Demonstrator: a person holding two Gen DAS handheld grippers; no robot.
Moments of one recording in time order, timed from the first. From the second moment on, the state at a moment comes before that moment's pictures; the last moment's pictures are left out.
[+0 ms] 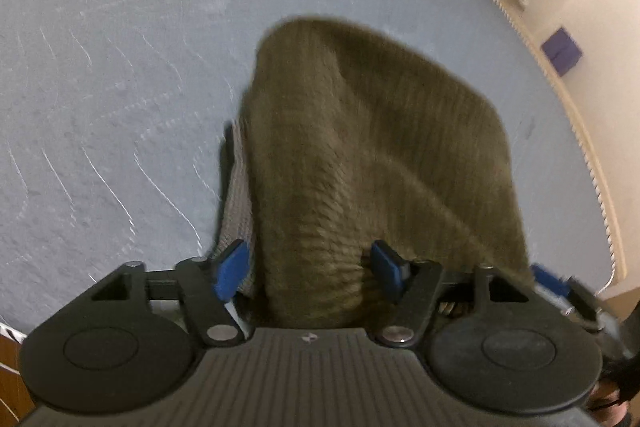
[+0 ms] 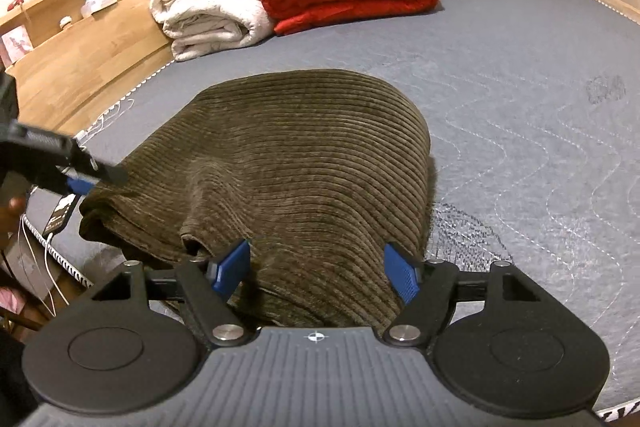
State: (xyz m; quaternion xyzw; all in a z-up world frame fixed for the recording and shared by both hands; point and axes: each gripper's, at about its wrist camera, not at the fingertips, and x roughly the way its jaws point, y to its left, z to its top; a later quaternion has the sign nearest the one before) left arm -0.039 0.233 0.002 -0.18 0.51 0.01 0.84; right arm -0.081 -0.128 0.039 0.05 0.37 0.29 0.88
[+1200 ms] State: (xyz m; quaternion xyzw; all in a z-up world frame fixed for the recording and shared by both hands) left arm -0.054 0.248 0.046 -0.05 0.42 -0.01 0.90; right arm -0.030 -0.151 0.029 0.15 0.40 0.23 0.88
